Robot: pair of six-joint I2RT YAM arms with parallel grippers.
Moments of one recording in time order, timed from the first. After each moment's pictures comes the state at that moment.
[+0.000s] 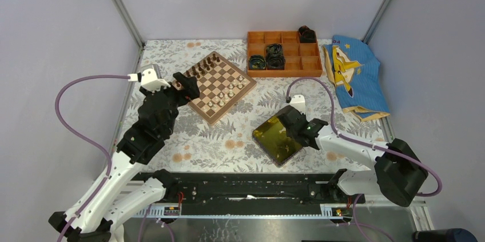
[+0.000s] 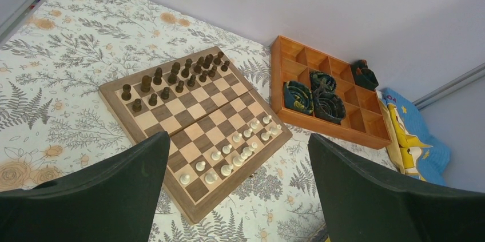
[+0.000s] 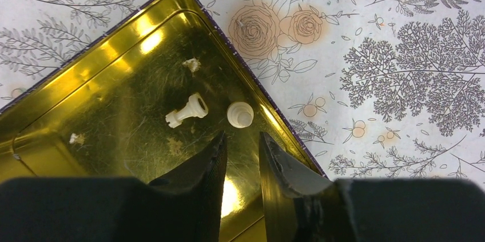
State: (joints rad) left arm -0.60 0.73 0.90 -0.30 -0.61 -0.49; right arm 0.79 1.26 0.66 -0.41 0.54 0.53
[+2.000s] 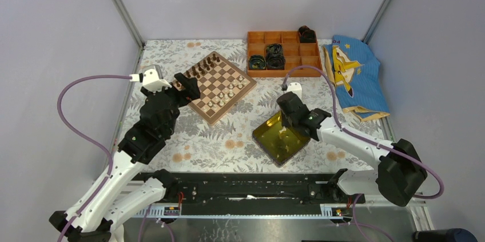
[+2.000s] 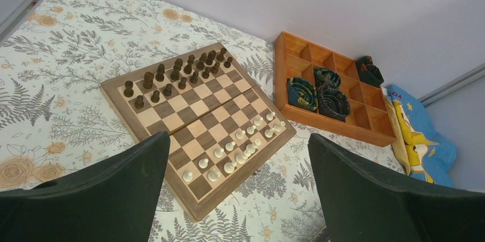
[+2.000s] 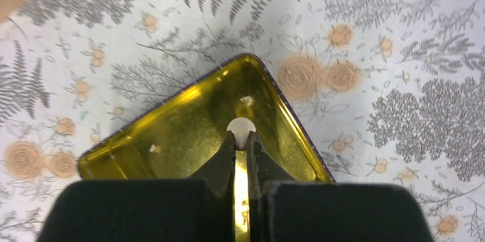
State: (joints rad) left arm -0.60 0.73 0.89 -0.30 -0.61 -0.49; right arm 0.74 1.28 0.80 -0.41 0.41 0.46
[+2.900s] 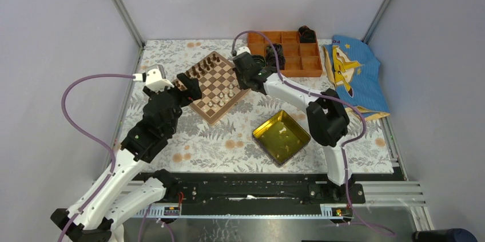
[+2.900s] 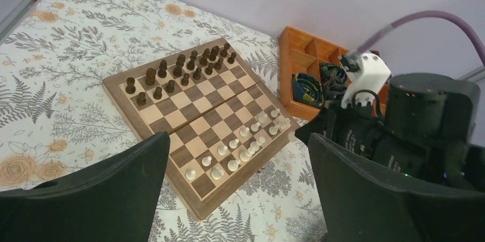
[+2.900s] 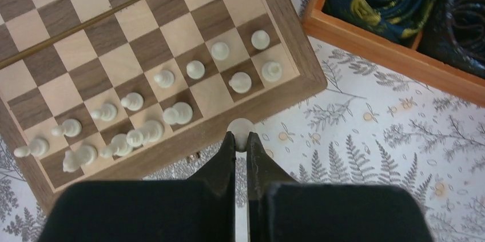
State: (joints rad) left arm -0.59 0.75 0.88 -0.29 -0.61 -0.48; right arm 0.74 2.04 1.66 -0.39 0.27 0.24
